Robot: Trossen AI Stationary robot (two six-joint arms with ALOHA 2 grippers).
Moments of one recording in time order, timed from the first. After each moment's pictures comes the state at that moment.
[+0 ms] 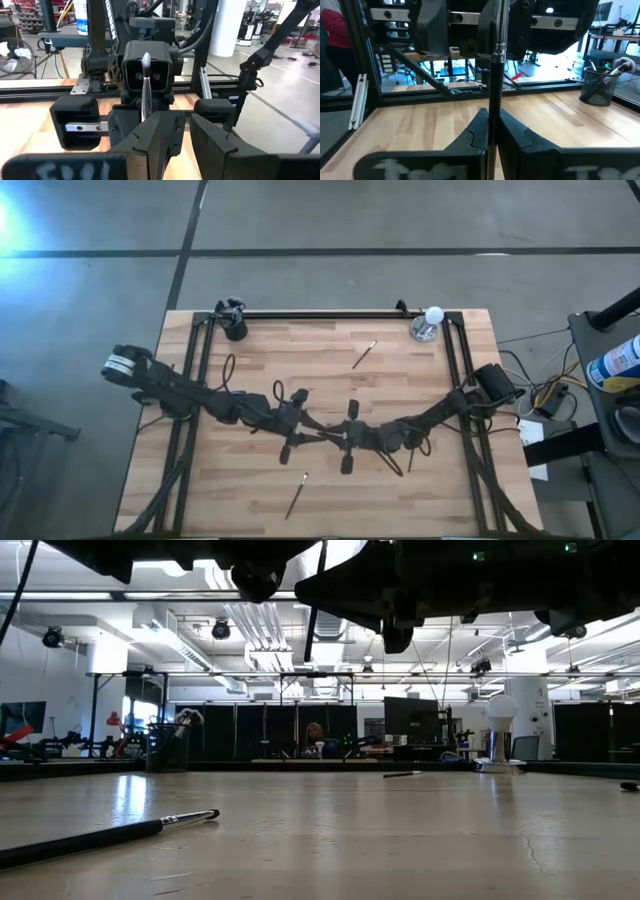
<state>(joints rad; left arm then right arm) -0.26 1.45 0.72 0.69 -0.04 -0.08 0.40 1.90 0.78 1.14 0.53 0.05</state>
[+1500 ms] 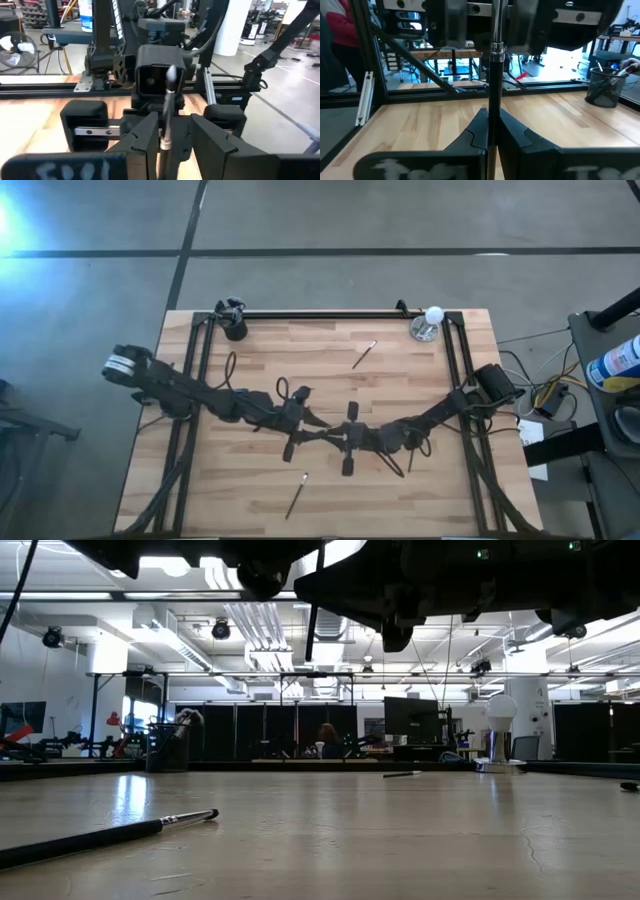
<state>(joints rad) -0.25 1.45 0.76 0.64 -0.03 -0.09 0.40 1.90 0.78 1.14 0.52 0.05</state>
